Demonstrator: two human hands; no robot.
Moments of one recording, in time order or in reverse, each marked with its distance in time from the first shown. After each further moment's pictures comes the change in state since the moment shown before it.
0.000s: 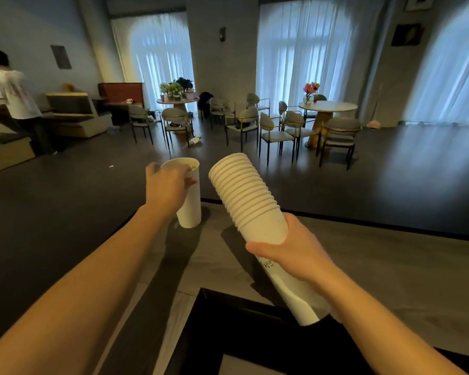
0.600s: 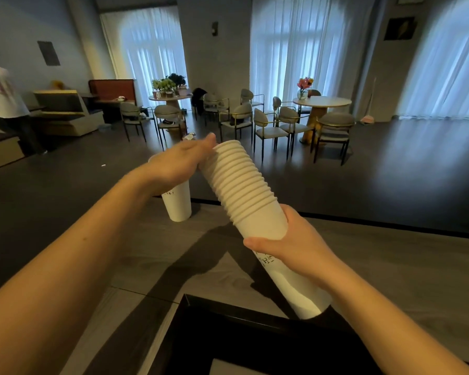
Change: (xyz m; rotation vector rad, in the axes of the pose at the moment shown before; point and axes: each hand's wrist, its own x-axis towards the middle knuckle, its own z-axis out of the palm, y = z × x) left_hand 0.023 0.069 -0.077 -0.856 -0.534 -0.097; right_hand 0.014 0.015 -0.024 -0.013 -0.002 -0.093
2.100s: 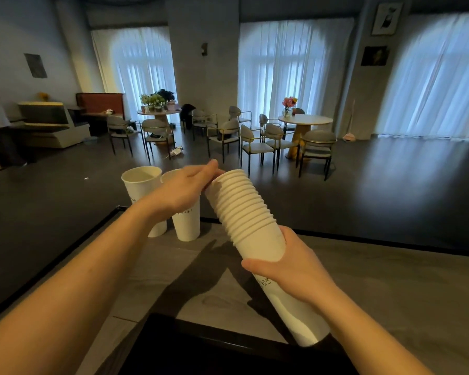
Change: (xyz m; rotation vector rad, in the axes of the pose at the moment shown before) left_hand 0.002 0.029 0.055 -0.019 0.025 0.120; right_hand -0.018 0.028 -0.033 -0.045 0.072 0.062
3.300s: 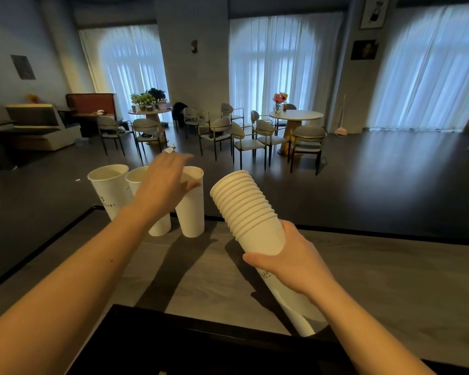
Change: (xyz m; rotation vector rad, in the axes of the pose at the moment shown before) left_hand 0.034 -0.012 0.051 0.747 0.361 0.209; right_hand -0.024 0.042 -0.061 -0.067 0.058 0.055
